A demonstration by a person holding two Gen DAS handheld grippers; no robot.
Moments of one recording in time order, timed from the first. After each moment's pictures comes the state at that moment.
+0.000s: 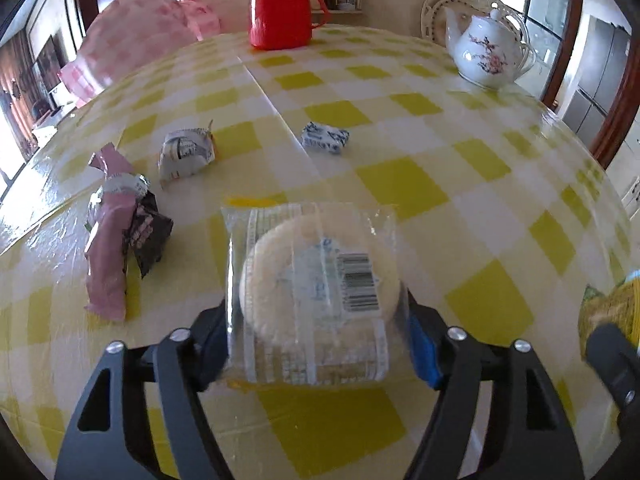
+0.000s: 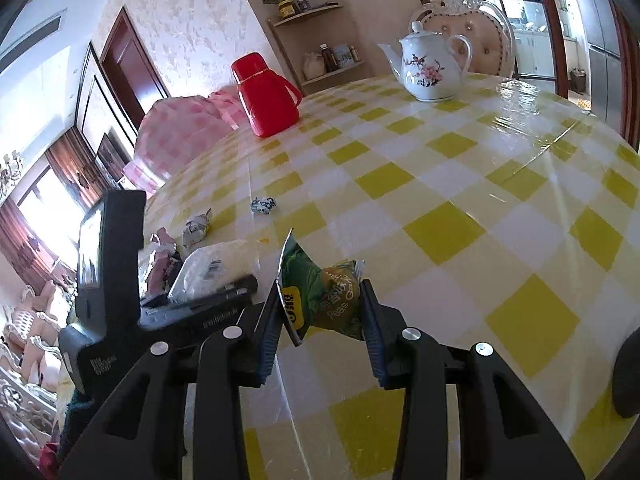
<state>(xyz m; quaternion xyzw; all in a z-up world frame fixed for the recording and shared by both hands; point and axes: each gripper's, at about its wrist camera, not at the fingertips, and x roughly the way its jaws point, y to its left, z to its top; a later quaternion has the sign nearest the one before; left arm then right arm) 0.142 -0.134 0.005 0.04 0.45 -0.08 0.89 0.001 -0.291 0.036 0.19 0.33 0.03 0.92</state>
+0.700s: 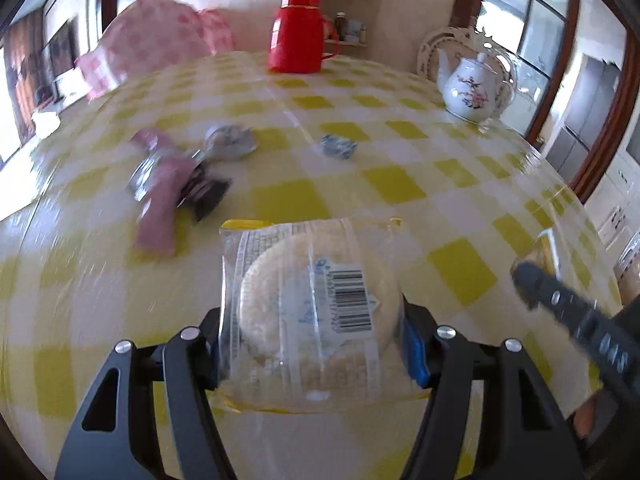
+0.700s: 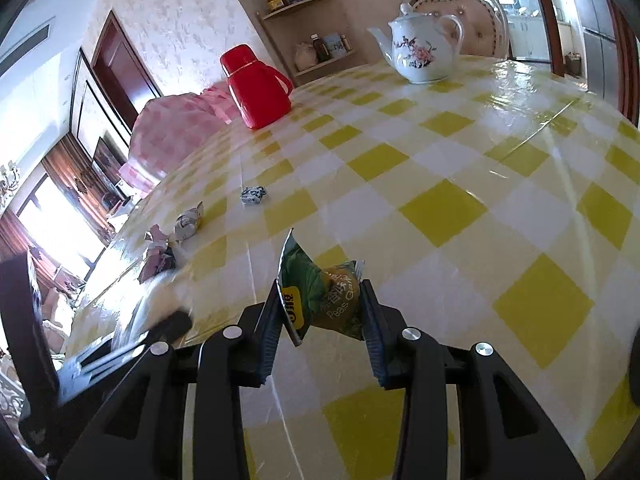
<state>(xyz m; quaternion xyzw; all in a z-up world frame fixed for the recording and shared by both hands) 0.069 -0.089 0.022 -0.02 0.41 -0.10 0.90 0.002 -0.294 0.022 0.21 0.34 0.02 0.92</state>
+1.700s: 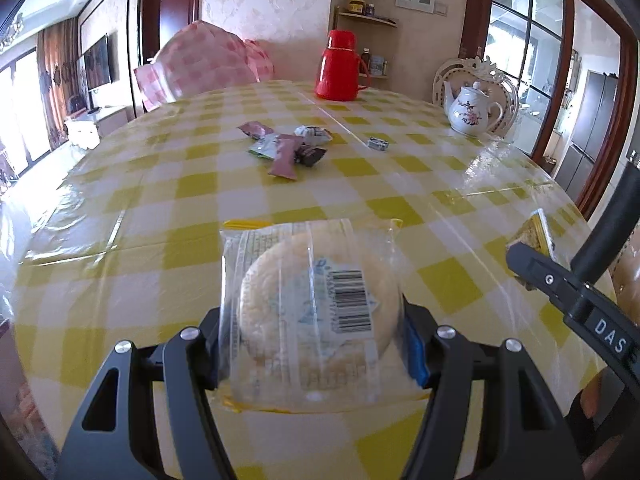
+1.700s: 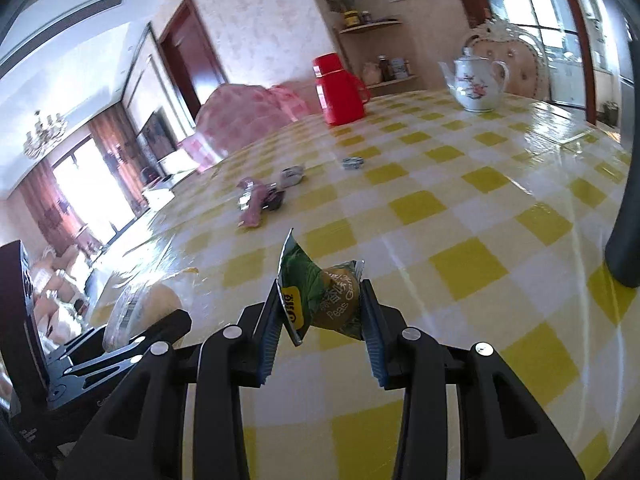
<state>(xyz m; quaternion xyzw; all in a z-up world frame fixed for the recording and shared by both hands) -0.106 -0.010 0.056 -0.01 0.35 -0.06 0.93 -0.144 -0.202 0.052 0.14 0.30 0.10 0.94</state>
